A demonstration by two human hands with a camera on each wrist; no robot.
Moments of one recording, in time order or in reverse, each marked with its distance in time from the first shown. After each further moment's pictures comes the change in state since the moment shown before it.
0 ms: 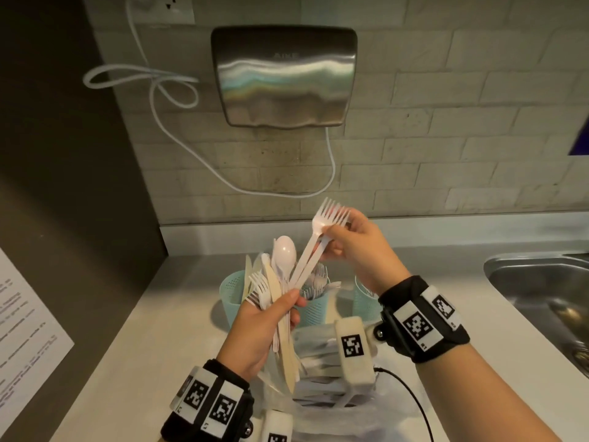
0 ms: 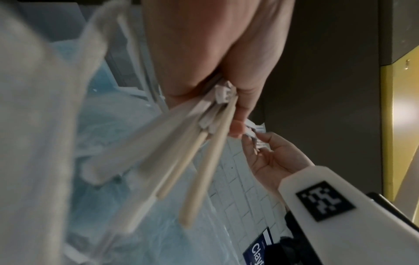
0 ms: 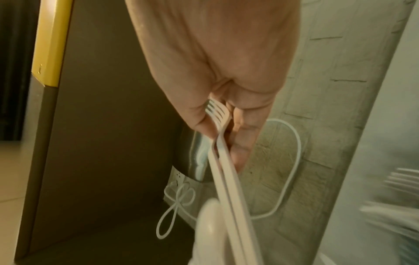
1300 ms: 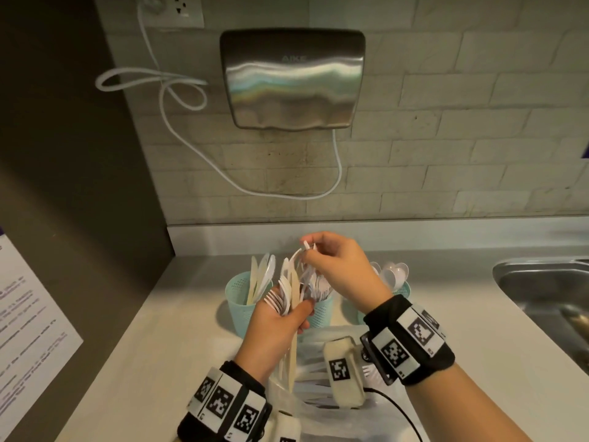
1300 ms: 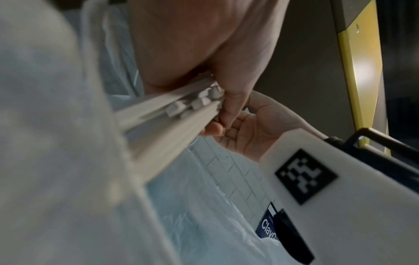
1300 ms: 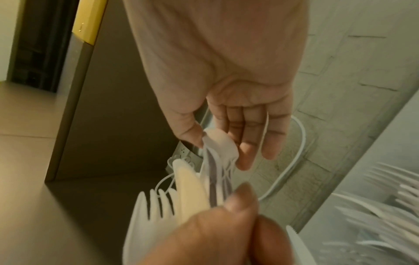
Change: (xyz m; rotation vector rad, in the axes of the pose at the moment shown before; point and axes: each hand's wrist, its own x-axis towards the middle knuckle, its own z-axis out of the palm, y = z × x) left_hand 0.001 -0.008 0.007 0.308 0.041 0.137; right_hand -0.001 0.028 0.020 -0.356 -0.033 -0.044
